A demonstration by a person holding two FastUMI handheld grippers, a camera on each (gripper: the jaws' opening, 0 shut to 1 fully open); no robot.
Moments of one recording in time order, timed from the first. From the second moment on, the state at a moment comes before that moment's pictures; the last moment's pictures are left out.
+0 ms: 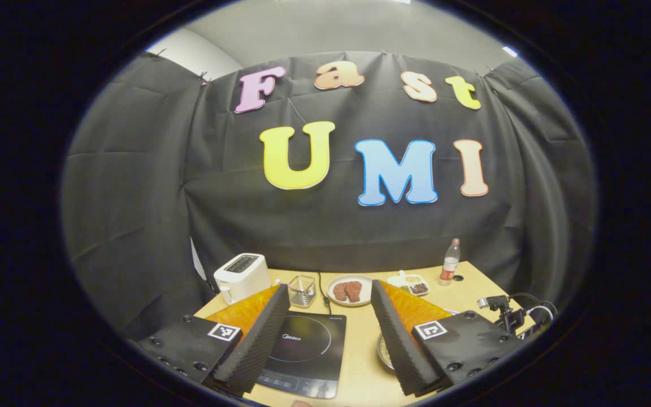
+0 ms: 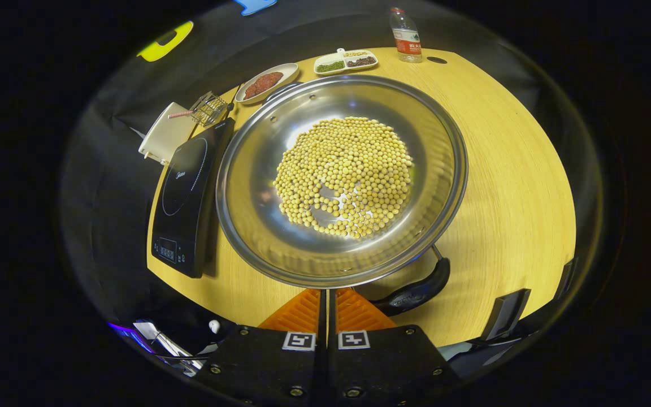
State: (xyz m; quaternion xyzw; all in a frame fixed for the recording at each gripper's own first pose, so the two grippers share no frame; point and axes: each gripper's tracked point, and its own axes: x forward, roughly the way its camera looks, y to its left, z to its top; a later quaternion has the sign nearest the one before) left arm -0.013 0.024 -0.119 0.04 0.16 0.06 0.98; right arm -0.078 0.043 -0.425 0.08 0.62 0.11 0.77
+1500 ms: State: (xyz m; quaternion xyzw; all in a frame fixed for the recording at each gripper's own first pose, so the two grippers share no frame) left arm -0.020 -0.070 -0.135 0.05 0.21 0.05 0.98; right arm 0.021 -0.108 -0.440 -0.05 0.60 0.08 0.80
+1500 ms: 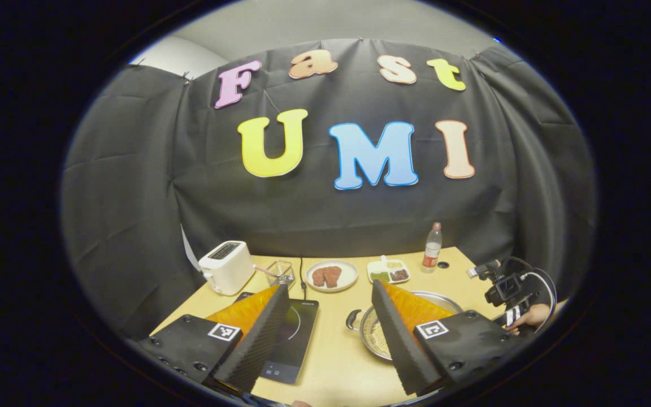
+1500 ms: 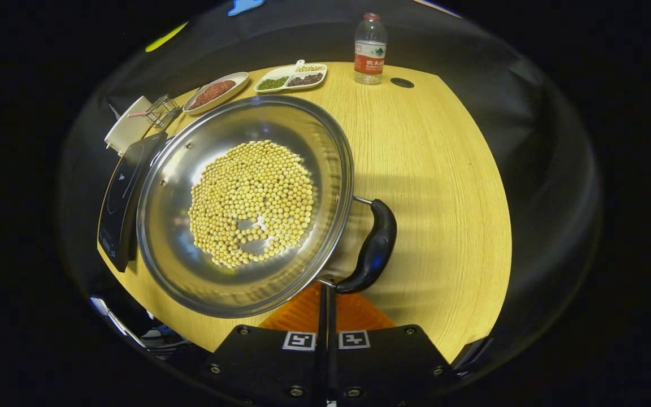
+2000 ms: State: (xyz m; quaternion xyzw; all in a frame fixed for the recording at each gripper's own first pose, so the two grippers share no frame) left arm -0.004 -0.043 -0.159 0.03 0.22 0.02 0.97; right arm 0.054 -0.120 -0.436 -0.09 0.58 0.02 0.81
